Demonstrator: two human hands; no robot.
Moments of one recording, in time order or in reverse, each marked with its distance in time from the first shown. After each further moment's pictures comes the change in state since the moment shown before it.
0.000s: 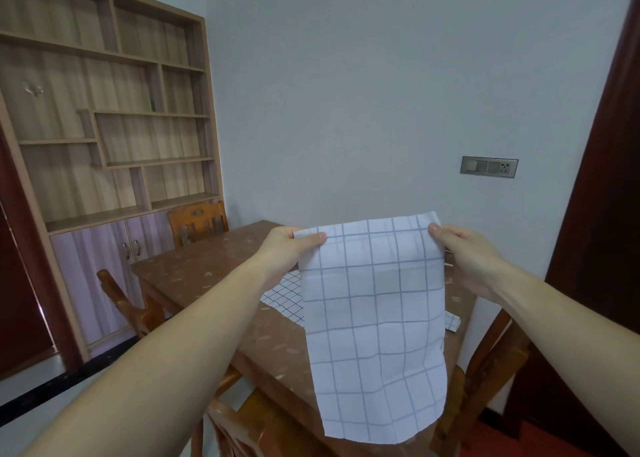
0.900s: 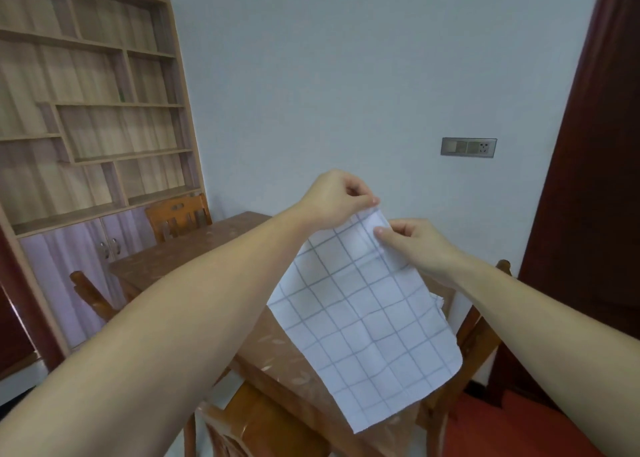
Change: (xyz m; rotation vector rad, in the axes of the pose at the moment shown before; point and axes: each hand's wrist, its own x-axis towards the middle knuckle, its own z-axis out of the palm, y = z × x) left_hand 0.046 0.055 0.092 0.583 -0.096 0.375; right_hand 0.008 0.016 0.013 -0.308 -0.172 -0.225
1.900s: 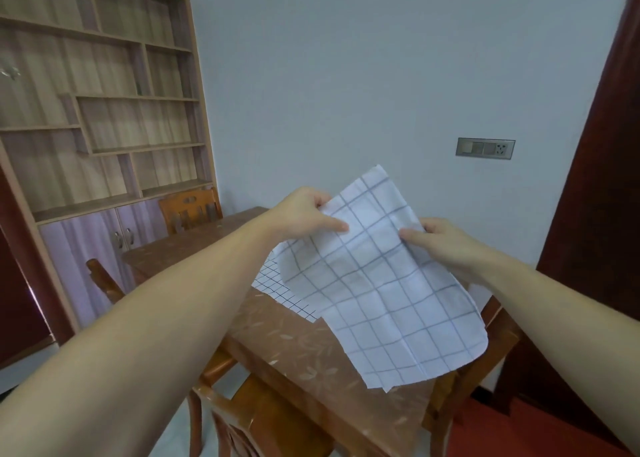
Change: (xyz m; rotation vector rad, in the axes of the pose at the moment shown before) left_hand -0.028 -0.044 -0.039 0.019 -0.090 -0.196; right_hand 0.011 0.007 -0.013 -0.037 -0.003 0.154
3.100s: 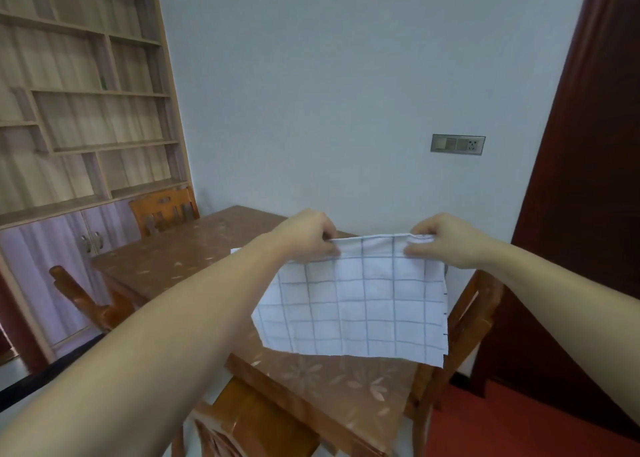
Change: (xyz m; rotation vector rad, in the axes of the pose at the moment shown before) left_hand 0.012 -0.009 0.042 0.546 -0.166 0.193; right_hand -0.019 0.000 -0.043 -0.649 -0.007 -0.071
